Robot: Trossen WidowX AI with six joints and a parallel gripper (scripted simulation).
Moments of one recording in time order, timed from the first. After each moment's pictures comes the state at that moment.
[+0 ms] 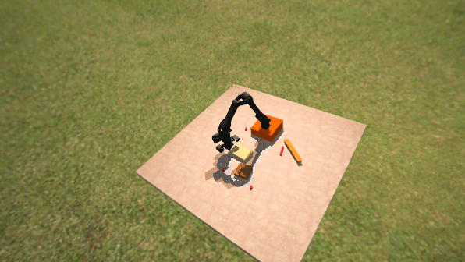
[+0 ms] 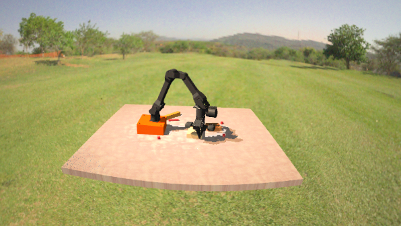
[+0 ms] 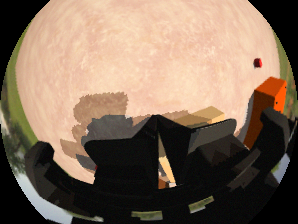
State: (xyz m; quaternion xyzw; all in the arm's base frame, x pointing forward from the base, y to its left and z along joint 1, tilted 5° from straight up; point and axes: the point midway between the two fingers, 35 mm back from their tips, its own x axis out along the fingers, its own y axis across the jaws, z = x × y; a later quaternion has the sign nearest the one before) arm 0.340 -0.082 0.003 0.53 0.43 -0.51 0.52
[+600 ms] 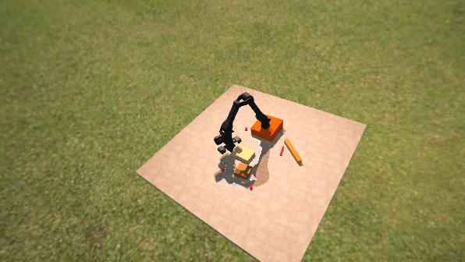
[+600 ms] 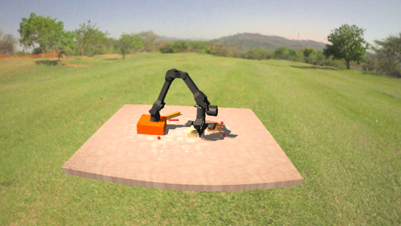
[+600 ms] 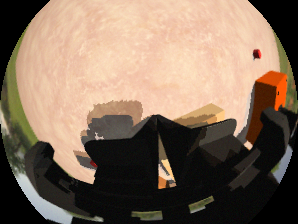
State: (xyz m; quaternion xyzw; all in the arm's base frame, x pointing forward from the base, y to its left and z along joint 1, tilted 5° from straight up) arm 0.341 -0.061 0.002 0.53 0.43 -0.51 0.52
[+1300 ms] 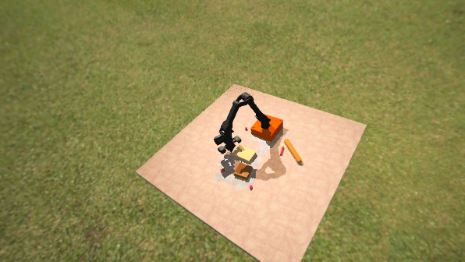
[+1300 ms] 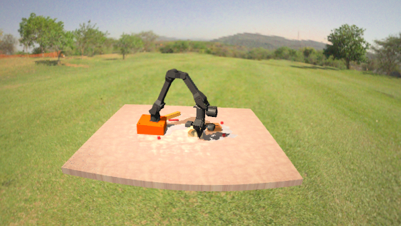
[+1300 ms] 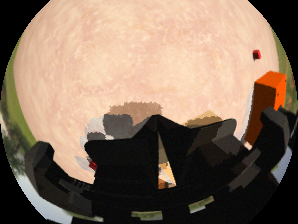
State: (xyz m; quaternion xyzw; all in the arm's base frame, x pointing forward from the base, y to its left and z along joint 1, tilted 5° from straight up) arm 0.338 -0.064 -0.001 0.53 0.44 -0.52 0.51
